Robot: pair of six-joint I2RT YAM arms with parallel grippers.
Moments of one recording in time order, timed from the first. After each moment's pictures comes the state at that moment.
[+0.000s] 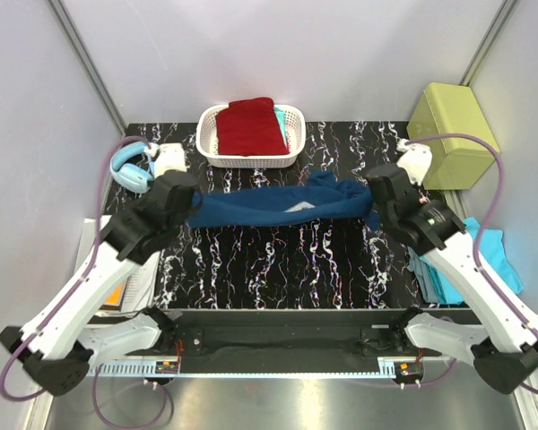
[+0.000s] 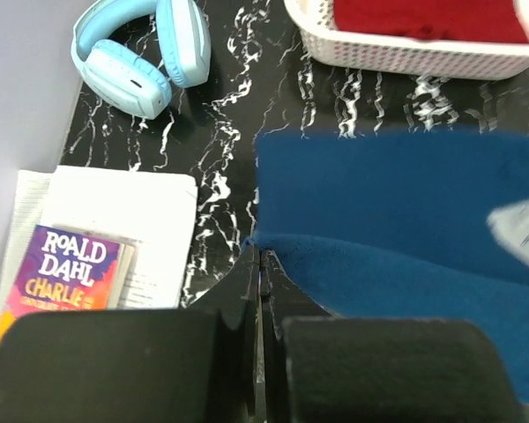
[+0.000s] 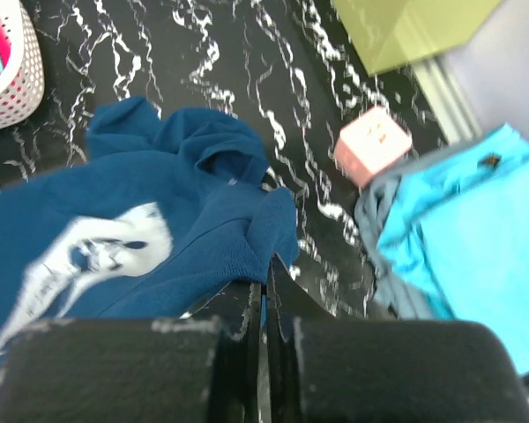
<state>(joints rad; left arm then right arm) -0.65 1.02 1.24 -0.87 -0.71 -0.38 0.59 1.08 1.26 -0.89 0.78 0.55</state>
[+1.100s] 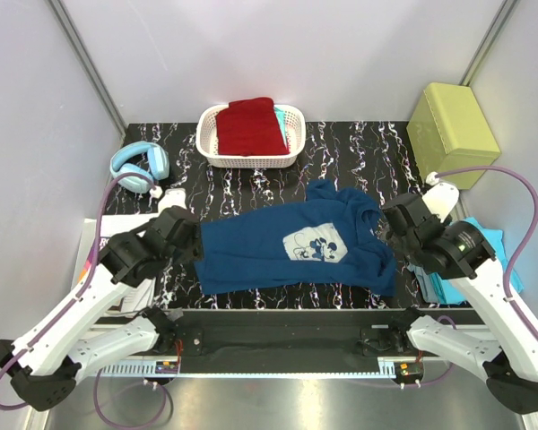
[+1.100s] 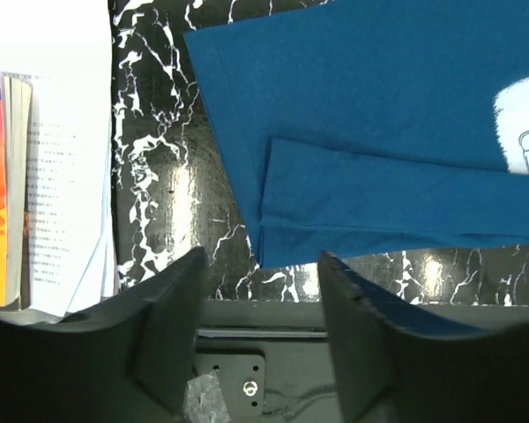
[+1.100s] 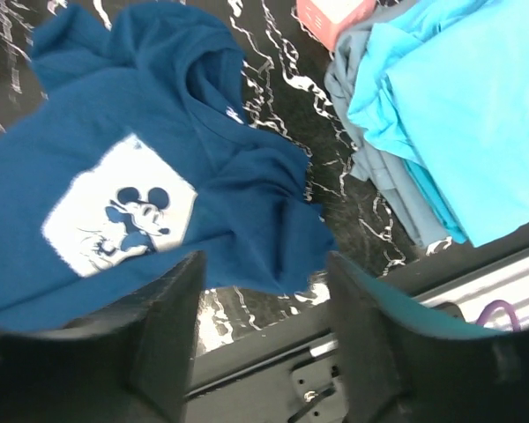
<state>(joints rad) -0.72 0.86 1.04 -1.14 -0.45 -0.65 0.63 0.91 1.24 -1.34 0.67 0.91</state>
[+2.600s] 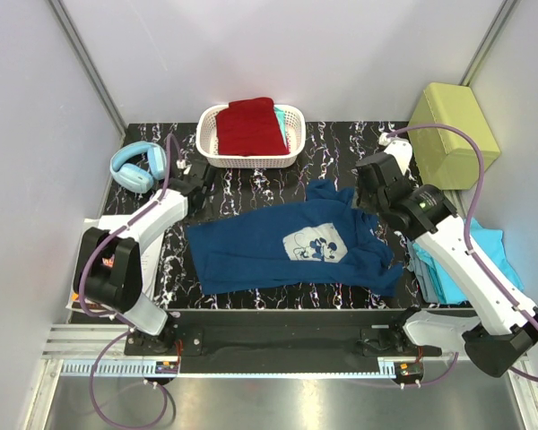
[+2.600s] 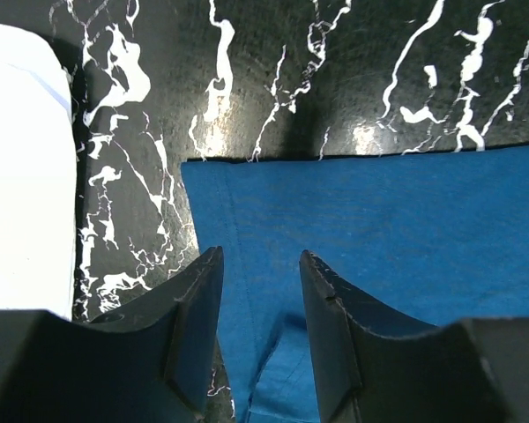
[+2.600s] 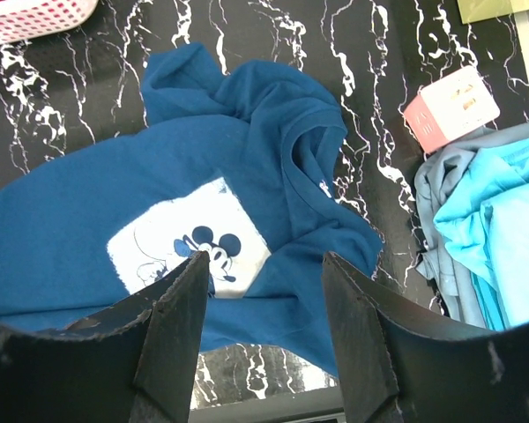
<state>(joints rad) -0.34 1.57 1.11 -0.70 -0.33 -0.48 0.60 1.18 1.39 -1.01 0.56 0.57</state>
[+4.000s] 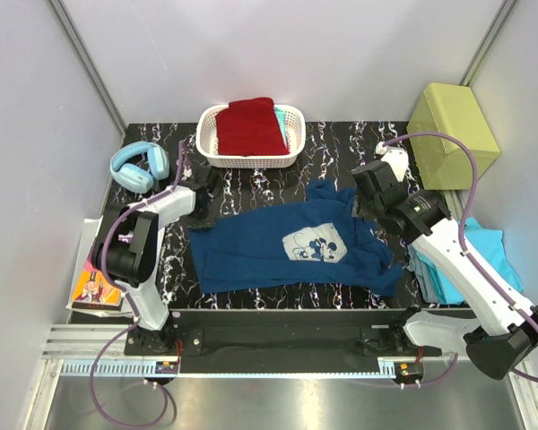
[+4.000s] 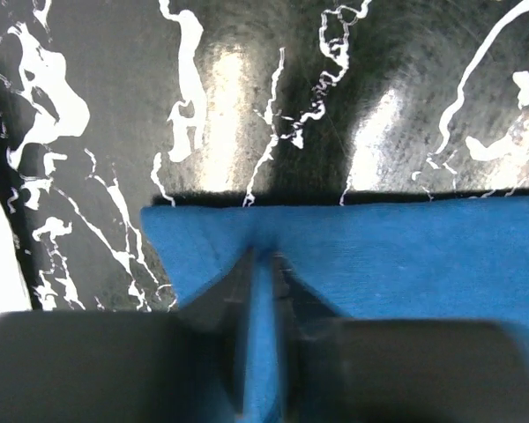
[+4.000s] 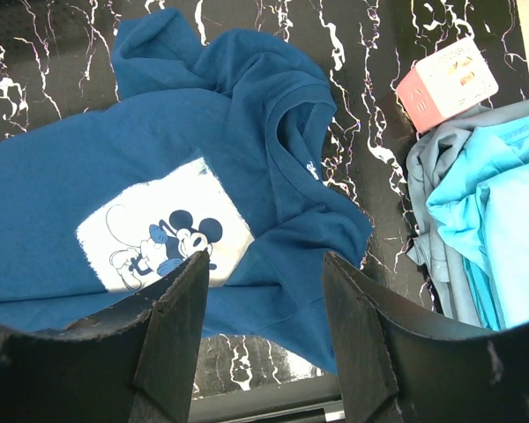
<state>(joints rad) -0.29 1.78 1.10 -0.60 -0.26 -0.42 0.60 1.16 1.30 -1.01 0.56 0.58</state>
